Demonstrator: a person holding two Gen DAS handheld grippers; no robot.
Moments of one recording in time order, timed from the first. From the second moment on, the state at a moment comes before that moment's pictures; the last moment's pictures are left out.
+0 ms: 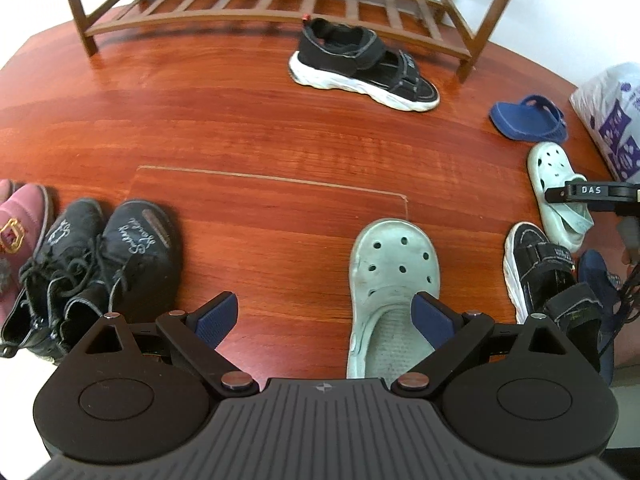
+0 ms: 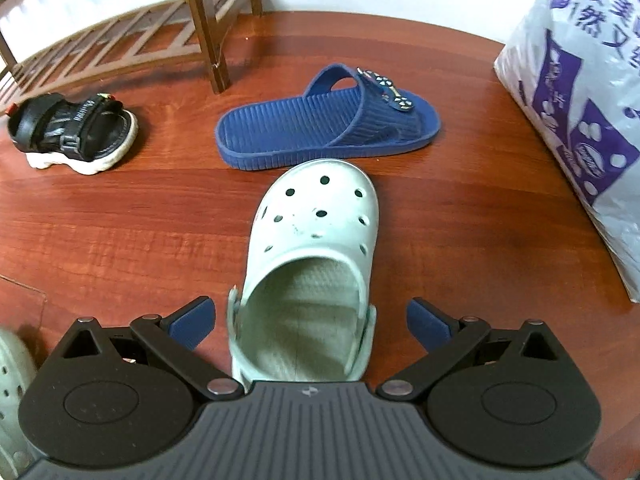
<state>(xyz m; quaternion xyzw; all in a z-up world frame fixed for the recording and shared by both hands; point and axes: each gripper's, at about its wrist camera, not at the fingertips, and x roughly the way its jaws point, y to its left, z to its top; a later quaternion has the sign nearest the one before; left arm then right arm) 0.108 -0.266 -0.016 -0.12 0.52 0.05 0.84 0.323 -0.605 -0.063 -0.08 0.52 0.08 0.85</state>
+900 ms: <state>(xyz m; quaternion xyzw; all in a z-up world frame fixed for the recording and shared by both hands) 0.105 -0.241 -0.016 -0.13 0.53 0.03 0.84 0.289 -0.600 -0.009 -0.03 0.48 0.07 0.87</state>
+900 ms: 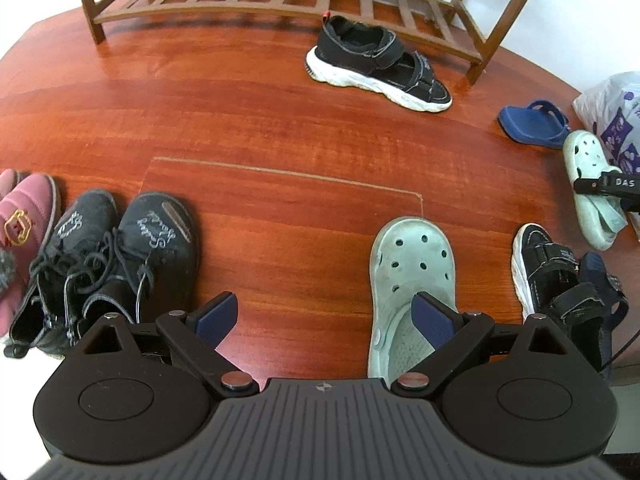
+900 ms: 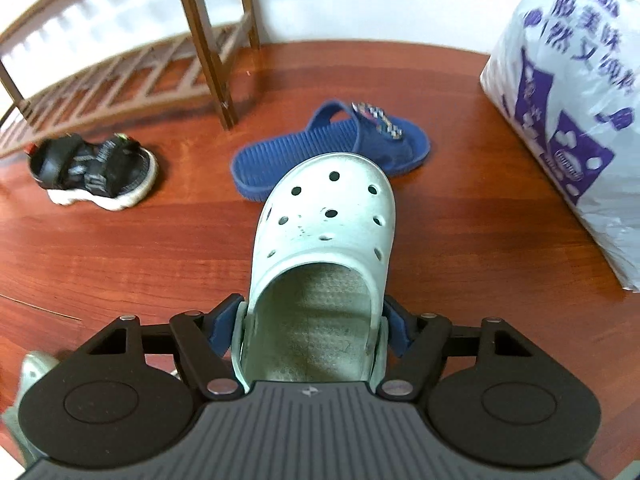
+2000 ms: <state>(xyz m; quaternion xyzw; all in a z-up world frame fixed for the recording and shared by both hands) 0.084 -0.146 -0.003 -0.05 0.53 -0.09 0.84 0.125 -0.398 0.005 0.03 0.51 0.15 0.84</state>
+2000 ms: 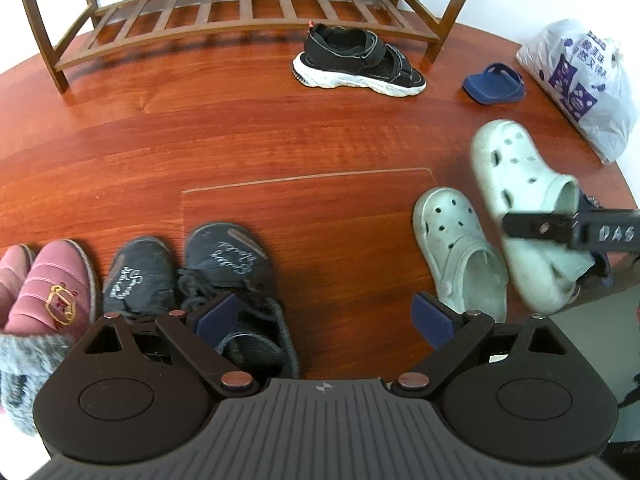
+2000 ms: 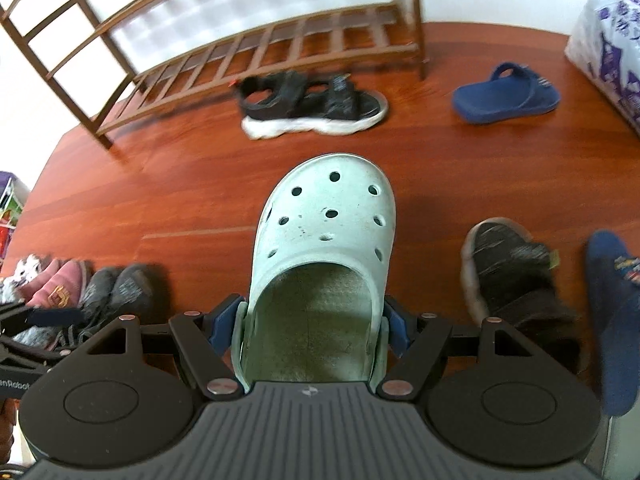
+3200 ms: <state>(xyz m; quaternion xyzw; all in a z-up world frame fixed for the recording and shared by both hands) 0.086 -0.097 0.005 -0.02 0.50 -0.11 0.86 0.115 -0.290 -0.065 -0.05 0.53 0.15 0.84</state>
